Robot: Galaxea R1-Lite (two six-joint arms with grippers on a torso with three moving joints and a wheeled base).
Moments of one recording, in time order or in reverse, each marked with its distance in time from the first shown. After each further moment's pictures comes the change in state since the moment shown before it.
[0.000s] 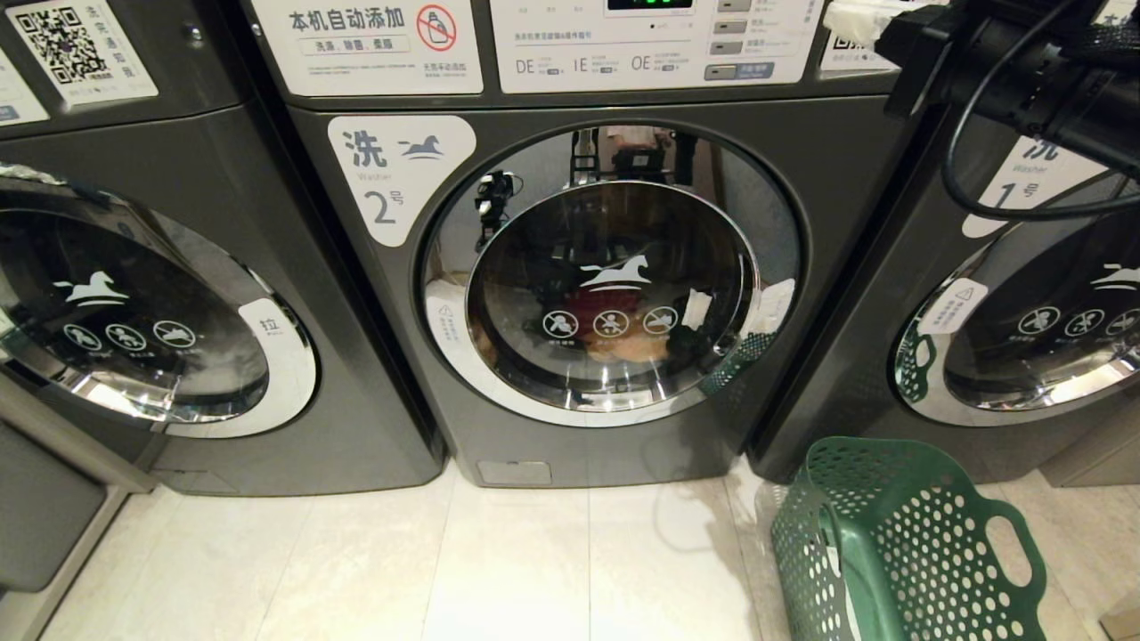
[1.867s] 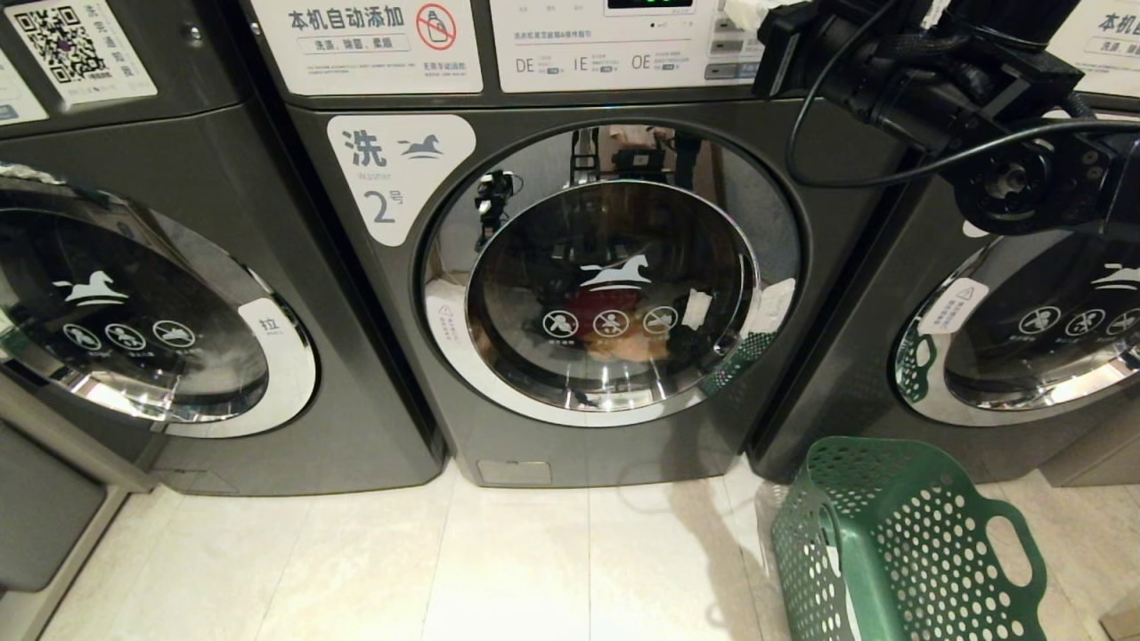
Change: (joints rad) left arm 0.000 0.000 0.000 0.000 0.000 0.000; right arm 0.119 0.300 -0.400 0.002 -0.150 0.027
